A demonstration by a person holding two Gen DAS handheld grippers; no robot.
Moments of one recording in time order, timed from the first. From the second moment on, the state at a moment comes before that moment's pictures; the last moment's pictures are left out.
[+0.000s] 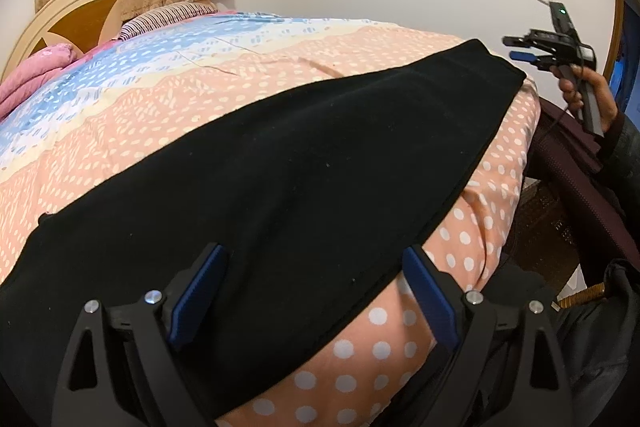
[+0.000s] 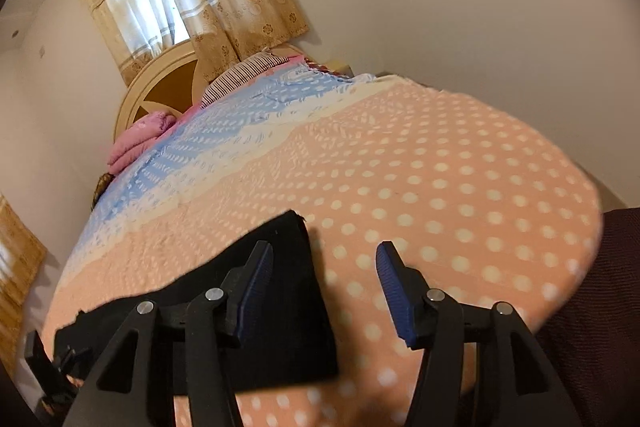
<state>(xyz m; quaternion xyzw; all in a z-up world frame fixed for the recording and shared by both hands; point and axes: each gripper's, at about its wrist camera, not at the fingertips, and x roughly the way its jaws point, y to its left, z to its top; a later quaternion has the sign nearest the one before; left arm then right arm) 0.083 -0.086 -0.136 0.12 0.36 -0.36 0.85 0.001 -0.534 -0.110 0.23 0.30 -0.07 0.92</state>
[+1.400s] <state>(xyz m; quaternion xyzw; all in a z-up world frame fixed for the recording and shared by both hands) 0.080 0.034 -0.128 0.03 0.31 -0.27 0.91 0.051 -0.233 -0.172 -0.01 0.49 0.19 0.85</state>
